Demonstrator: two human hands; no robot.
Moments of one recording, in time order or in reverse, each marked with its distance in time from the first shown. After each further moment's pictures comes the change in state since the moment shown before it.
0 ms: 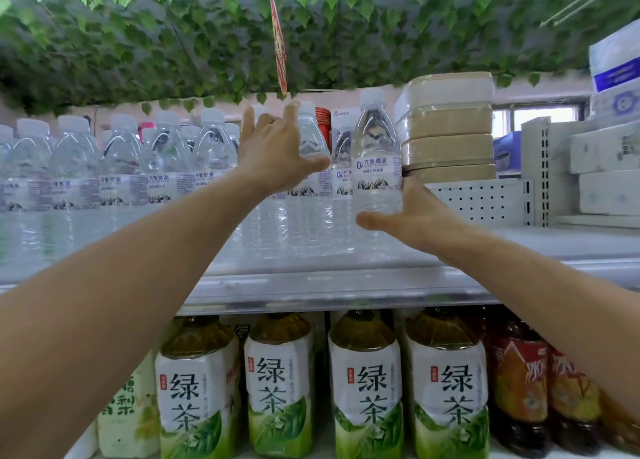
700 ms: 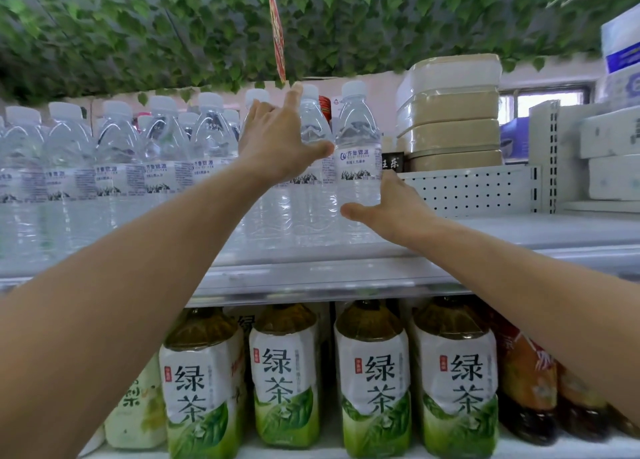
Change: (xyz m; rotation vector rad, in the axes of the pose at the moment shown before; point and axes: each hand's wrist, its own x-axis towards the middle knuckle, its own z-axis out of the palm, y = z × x) left_hand -0.009 0.003 -0.002 -0.206 -0.024 -0.041; right_hand 0.007 -0.012 0.030 -0.069 0.032 -0.005
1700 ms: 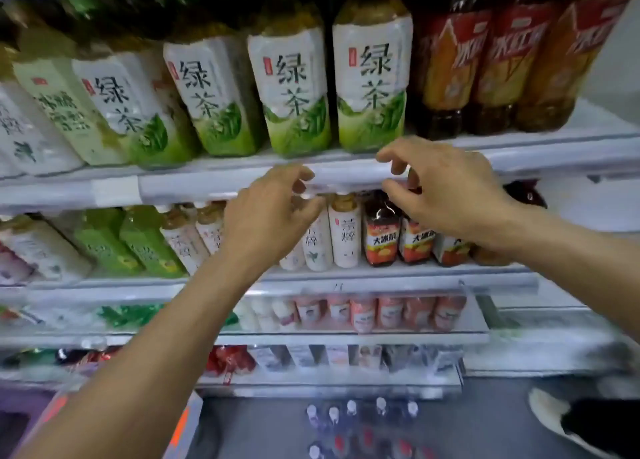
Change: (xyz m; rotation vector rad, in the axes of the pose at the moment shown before) left_hand -0.362 0.068 0.106 -0.036 -0.505 -0.230; right_hand -0.281 0.165 -0.014 -0.353 -0.305 -0.196
